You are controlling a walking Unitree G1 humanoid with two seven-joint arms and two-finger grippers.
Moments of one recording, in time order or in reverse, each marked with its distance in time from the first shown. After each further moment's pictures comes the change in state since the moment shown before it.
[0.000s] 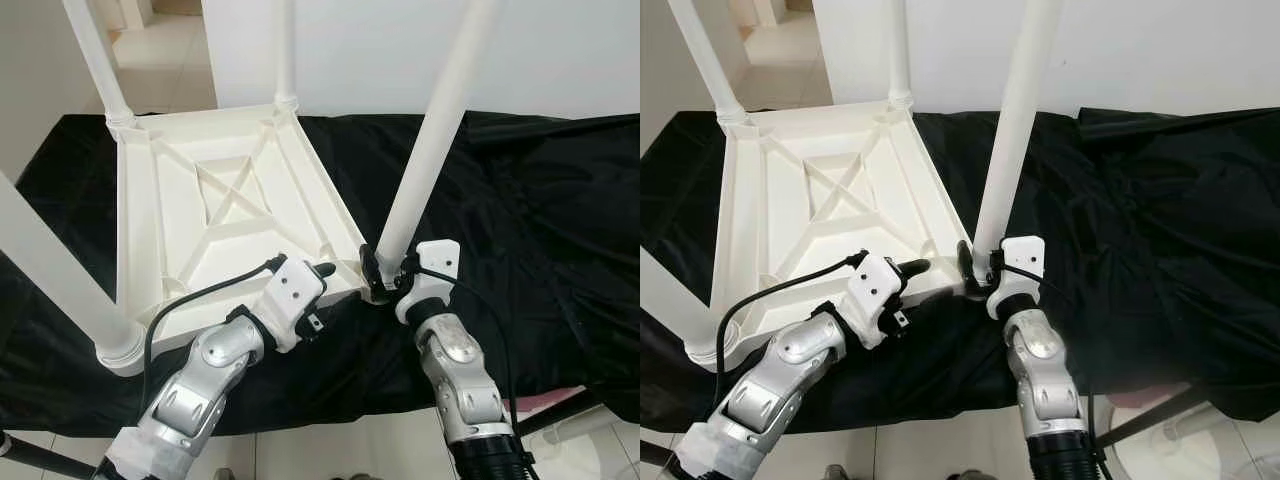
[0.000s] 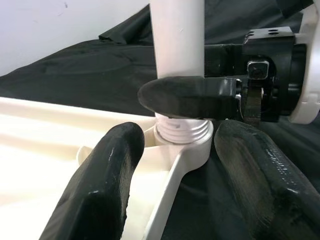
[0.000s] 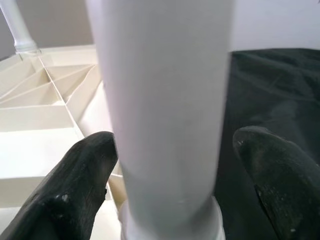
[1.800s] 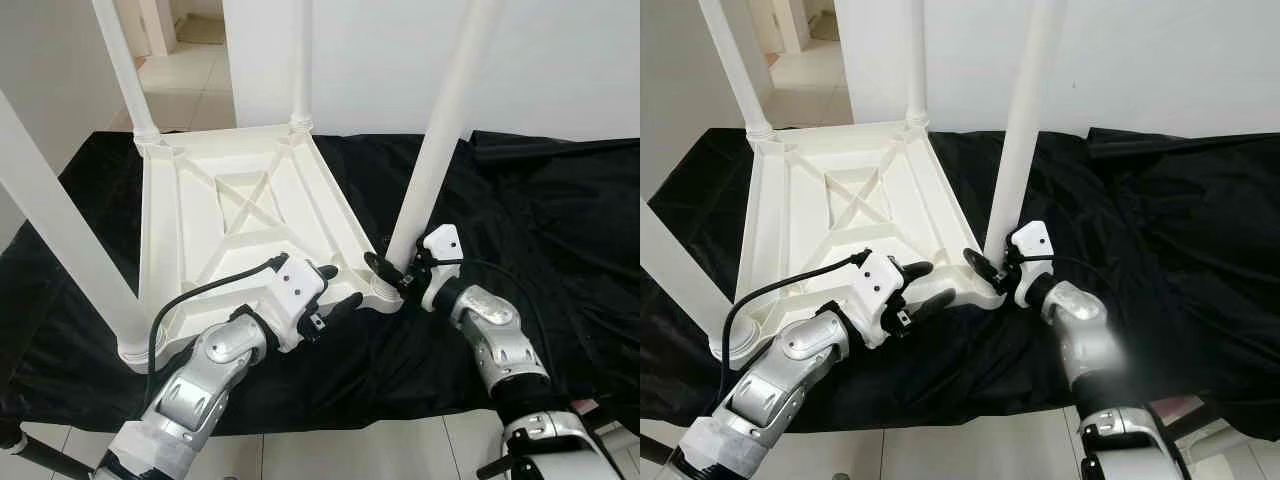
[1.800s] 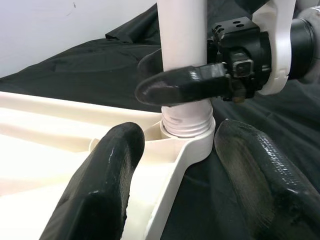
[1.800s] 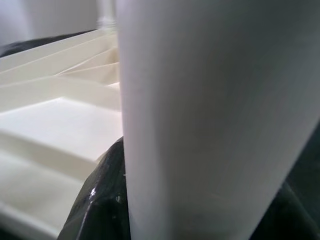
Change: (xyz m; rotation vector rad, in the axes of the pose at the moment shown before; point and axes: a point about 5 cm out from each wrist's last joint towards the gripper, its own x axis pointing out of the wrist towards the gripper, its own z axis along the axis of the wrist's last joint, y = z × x) left arm 0.004 -0.002 -0.006 -0.029 0.032 -0.017; right arm 0.028 -0.033 -0.010 -0.102 0.078 0.301
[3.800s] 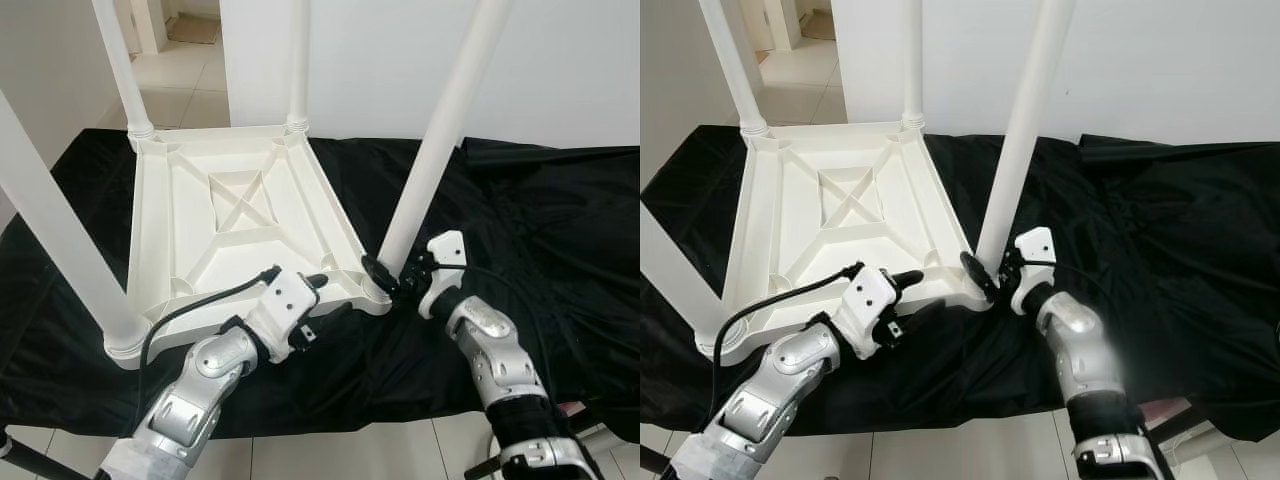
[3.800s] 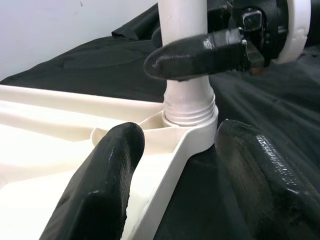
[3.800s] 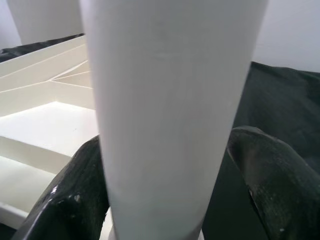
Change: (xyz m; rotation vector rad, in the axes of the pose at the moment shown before) left arm -0.013 -0.001 -0.010 0.042 0.023 0.030; right arm -0.006 -0.001 0.006 0.023 -0.004 0.028
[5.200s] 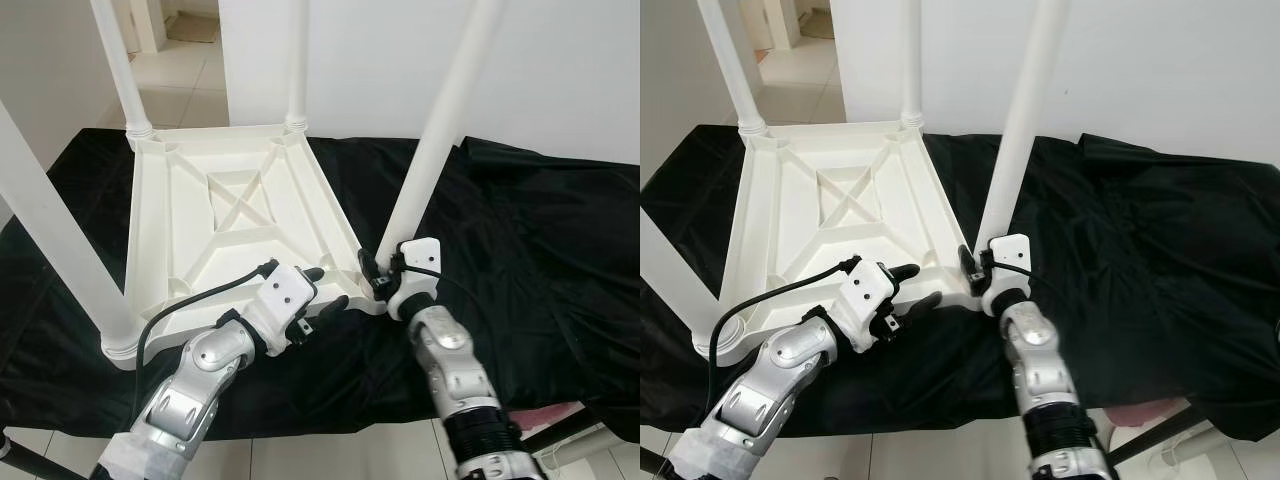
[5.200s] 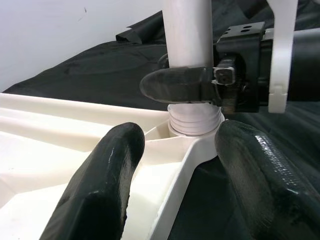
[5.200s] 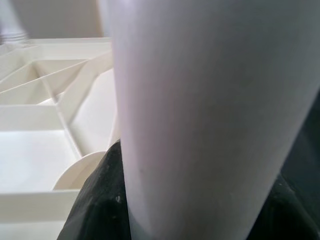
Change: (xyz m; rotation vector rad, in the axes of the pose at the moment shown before) left arm 0.002 0.007 0.005 0.029 0.002 0.015; right arm 0.016 0.040 -0.011 0.104 -0.021 -0.429
